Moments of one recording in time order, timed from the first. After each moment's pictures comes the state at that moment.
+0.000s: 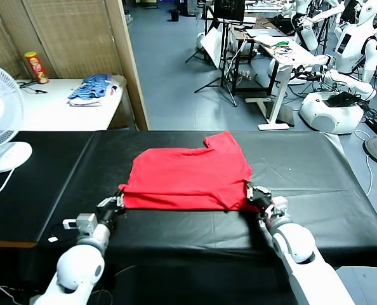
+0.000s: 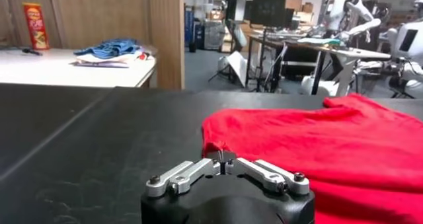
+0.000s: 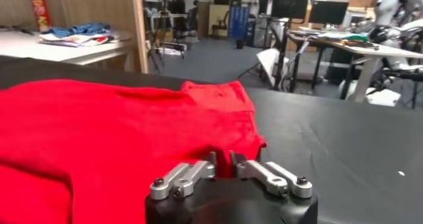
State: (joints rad) left arm 1.32 -1.19 -0.47 -1.93 -0.45 0.34 -0.17; right arm -1.22 1.11 0.41 1.88 0.32 -0.37 -0.06
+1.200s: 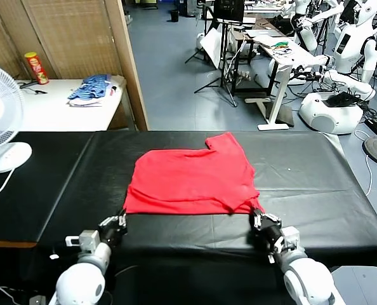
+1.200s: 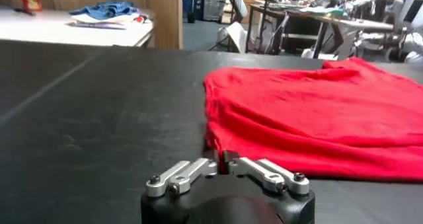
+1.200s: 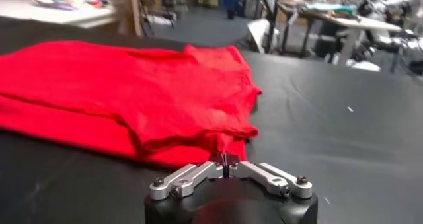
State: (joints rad) left arm 1.48 -1.20 -0.49 -2.01 -0.38 0.42 -0.18; right arm -1.54 1.16 0.50 2.10 0.28 -0.51 0.06
